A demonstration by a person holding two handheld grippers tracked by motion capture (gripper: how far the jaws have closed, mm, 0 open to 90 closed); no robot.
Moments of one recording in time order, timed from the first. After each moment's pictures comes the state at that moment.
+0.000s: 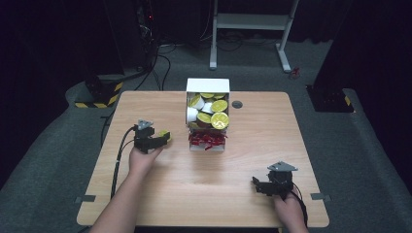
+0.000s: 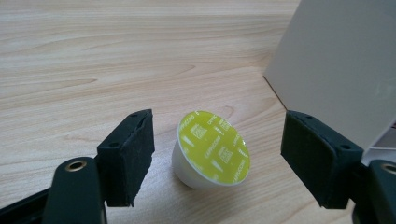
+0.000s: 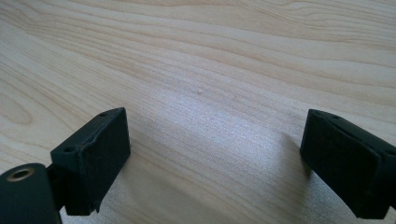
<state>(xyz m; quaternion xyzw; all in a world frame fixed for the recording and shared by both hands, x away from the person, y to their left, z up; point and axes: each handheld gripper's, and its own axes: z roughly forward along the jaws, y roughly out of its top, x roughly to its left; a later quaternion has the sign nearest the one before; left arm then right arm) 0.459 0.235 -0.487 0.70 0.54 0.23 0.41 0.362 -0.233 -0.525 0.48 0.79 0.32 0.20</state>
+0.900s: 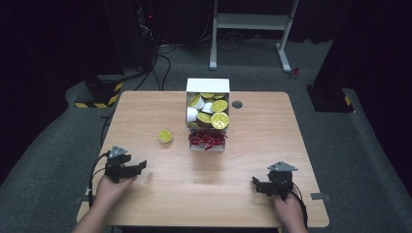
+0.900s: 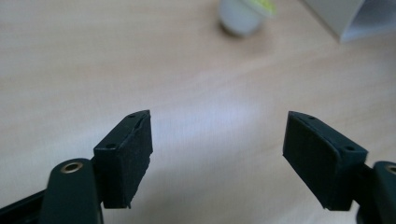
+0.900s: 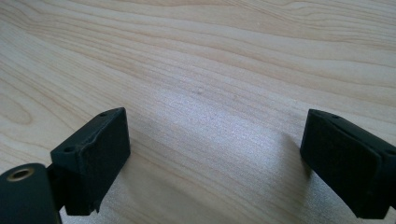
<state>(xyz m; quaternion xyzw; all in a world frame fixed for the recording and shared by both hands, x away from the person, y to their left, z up) 0.359 0.307 -0.509 0.75 0.53 0.19 0.35 0.362 -0.233 -0.525 0.48 0.79 0.32 0.20</state>
